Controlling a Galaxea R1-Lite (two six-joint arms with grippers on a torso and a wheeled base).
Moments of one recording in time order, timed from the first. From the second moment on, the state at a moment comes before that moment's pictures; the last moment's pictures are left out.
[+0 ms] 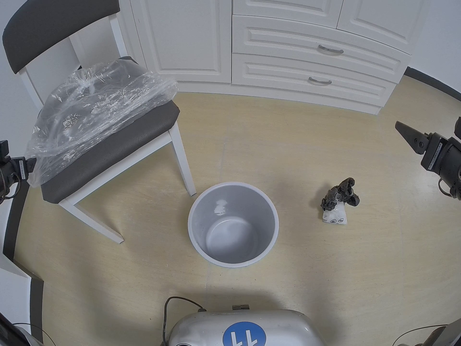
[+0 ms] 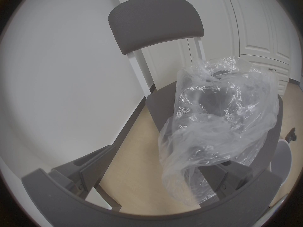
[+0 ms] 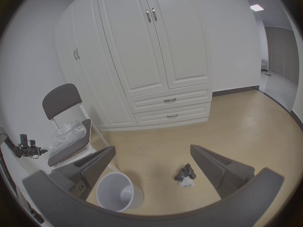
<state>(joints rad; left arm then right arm) 0.49 1.62 -0.79 -0.65 -0.06 0.17 0.32 1.20 -0.65 -0.61 -0.22 0.19</state>
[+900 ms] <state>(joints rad) 0.47 1.68 -0.64 -1.09 -0.06 0.15 0.32 1.19 -0.64 -0.65 -0.21 0.19</state>
